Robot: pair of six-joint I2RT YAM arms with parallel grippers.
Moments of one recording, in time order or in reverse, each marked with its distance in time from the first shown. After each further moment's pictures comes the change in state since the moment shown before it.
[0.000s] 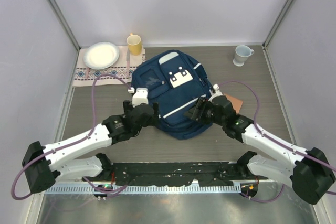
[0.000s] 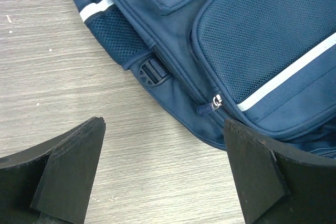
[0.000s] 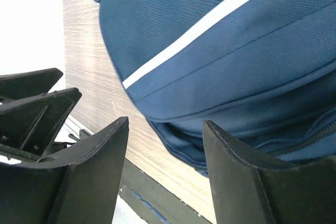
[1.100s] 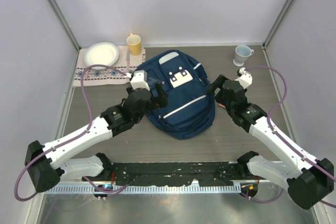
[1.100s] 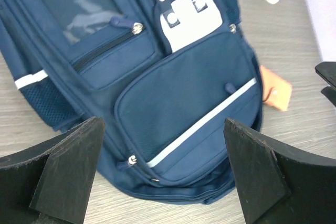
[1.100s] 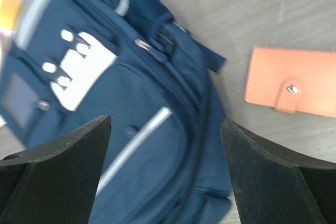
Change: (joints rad) left arm 0.074 0.031 0.185 0.197 0.092 -0.065; right arm -0.128 -0.059 0.301 -0.299 0.583 -0.151
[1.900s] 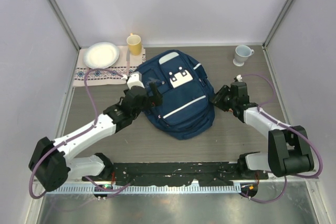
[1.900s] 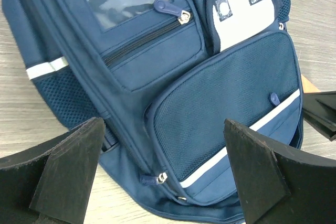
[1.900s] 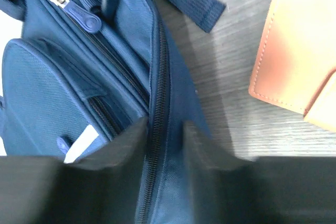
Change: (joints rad) left arm 0.174 0.101 -0.128 0.130 0.154 -0.025; right arm -0.364 0.332 -0.216 0.332 -0.623 -0.041
